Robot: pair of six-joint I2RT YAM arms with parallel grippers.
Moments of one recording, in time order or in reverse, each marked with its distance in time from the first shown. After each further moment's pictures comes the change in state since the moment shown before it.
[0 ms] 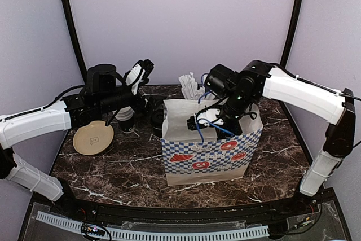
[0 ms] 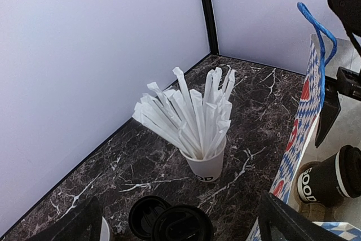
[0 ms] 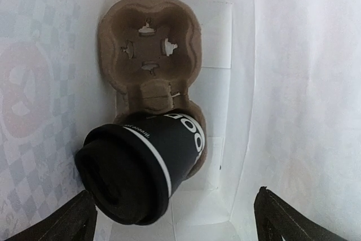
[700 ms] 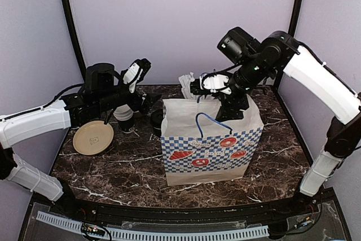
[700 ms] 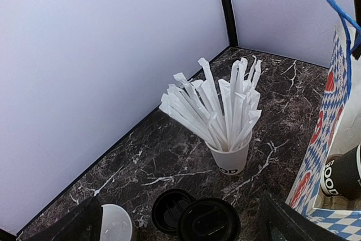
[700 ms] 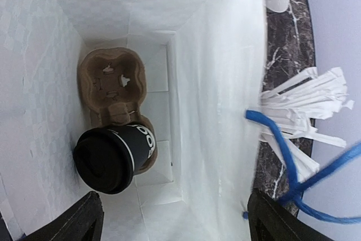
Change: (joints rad) left arm 0.035 0.000 0.000 -0.008 -0.055 0.053; right arm -0.010 -0.013 0.350 -0.132 0.049 0.037
